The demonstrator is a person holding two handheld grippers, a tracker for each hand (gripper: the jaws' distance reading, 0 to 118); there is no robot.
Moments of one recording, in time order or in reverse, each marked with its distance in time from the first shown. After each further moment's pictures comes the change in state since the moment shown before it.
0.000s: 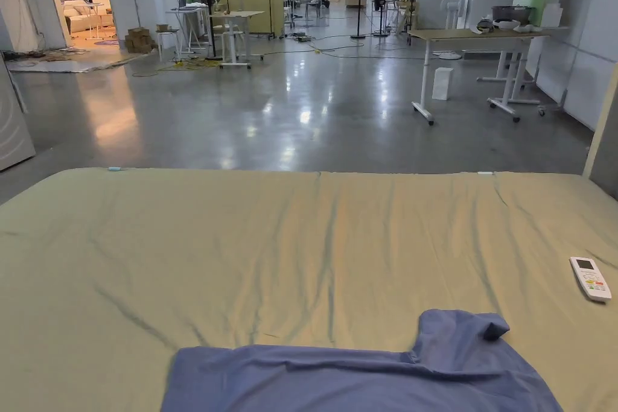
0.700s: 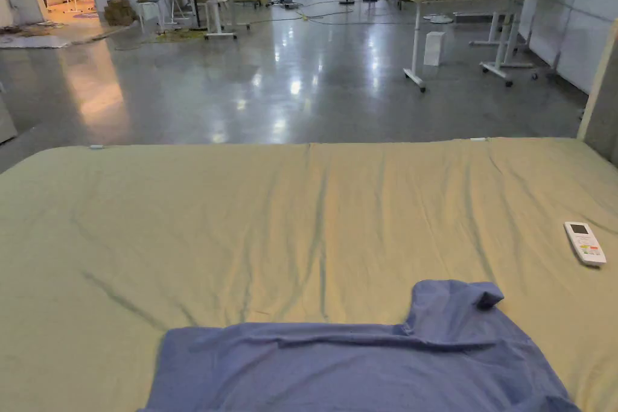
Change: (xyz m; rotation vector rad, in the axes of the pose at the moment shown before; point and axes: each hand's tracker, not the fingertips) left arm -0.090 -0.147 -0.122 -0.560 -0.012 0.168; right arm 0.114 -0.138 -0.073 -0.421 -0.181 -0.211
